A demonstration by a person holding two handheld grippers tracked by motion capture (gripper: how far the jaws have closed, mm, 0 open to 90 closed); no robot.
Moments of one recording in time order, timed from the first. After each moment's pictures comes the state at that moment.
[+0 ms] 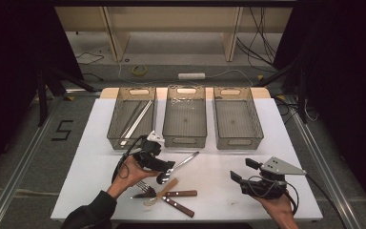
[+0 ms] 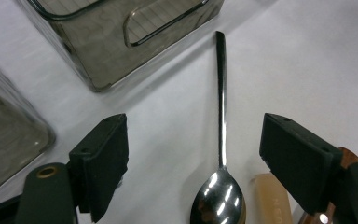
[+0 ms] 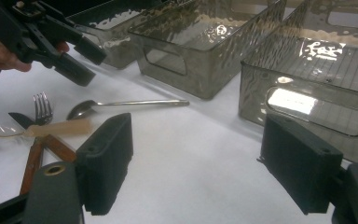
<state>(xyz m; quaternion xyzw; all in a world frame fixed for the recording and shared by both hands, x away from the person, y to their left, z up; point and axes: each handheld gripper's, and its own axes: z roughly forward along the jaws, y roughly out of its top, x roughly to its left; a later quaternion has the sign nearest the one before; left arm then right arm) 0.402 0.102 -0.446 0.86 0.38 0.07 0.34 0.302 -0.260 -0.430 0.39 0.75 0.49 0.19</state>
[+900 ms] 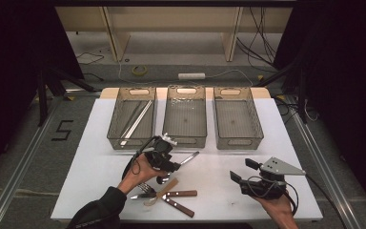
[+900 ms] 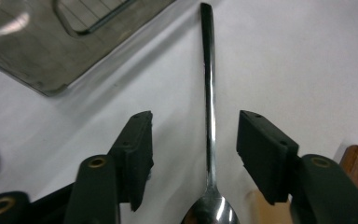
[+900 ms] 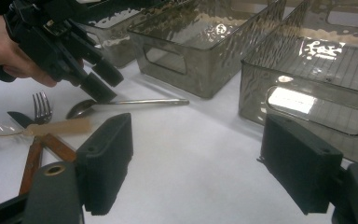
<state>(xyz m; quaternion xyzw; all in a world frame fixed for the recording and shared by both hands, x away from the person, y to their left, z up) 0.414 0.071 -0.461 0.89 0.35 0.04 0.28 0.302 -0.260 -0.430 0.39 0.75 0.49 0.19</state>
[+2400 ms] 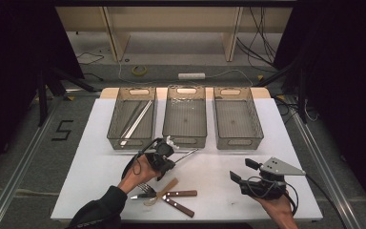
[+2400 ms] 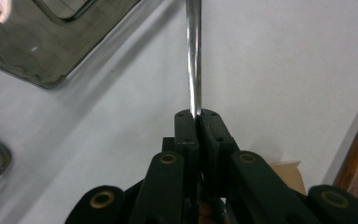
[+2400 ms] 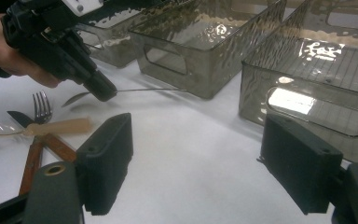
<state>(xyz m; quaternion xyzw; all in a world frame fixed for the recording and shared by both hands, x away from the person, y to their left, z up) 0.409 0.070 -0.457 0.92 0.31 0.06 0.24 0.301 -0.259 -0.430 0.39 0.75 0.49 0.19</state>
